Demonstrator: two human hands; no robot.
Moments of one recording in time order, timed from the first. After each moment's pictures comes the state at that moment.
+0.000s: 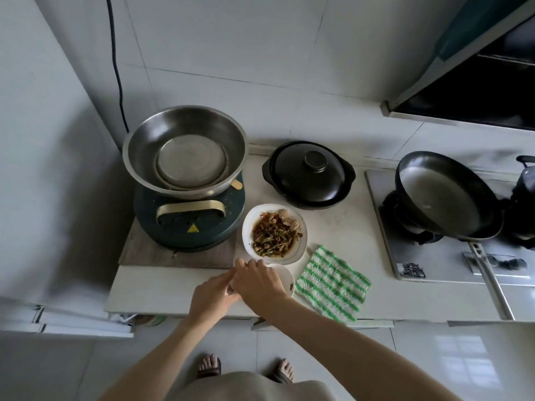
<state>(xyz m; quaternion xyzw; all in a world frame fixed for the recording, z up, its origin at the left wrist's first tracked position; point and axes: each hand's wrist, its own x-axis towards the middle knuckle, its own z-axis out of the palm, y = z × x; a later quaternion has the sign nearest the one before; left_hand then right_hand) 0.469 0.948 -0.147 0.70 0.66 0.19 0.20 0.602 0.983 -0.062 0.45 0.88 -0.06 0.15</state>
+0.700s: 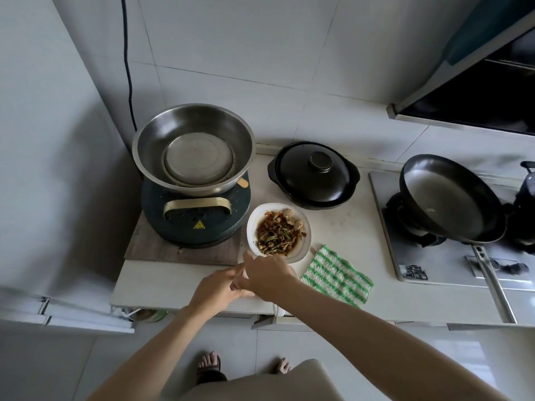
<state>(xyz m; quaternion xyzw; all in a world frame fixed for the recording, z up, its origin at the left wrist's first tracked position) 0.455 0.960 -0.138 0.72 0.59 0.16 0.32 0.612 1.001 -0.054 0.45 0.88 -0.05 0.14</state>
